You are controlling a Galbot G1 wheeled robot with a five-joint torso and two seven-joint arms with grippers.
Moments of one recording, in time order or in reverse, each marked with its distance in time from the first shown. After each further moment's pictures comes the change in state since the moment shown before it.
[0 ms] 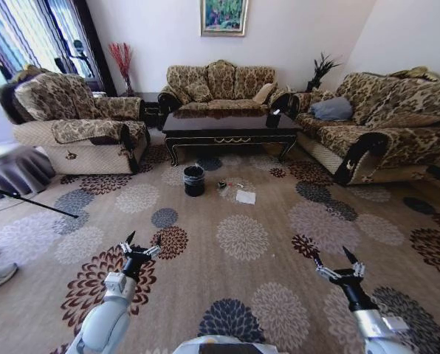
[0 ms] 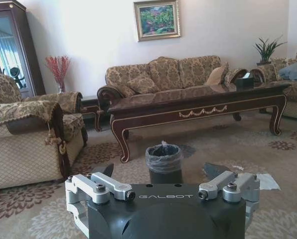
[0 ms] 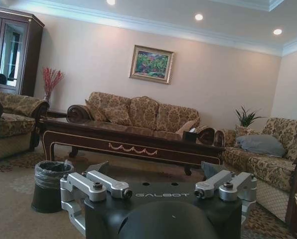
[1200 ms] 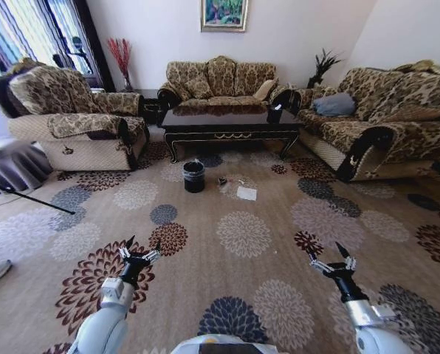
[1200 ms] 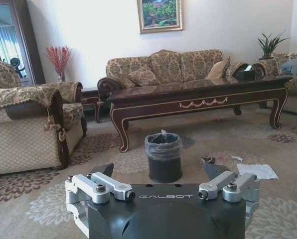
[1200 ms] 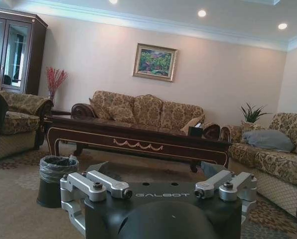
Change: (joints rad) left arm 0.030 -0.011 -0.029 -0.009 -0.024 -0.001 0.018; right arm 0.060 -0.010 -0.033 -0.023 -0.008 -0.025 -0.001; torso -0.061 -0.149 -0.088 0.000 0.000
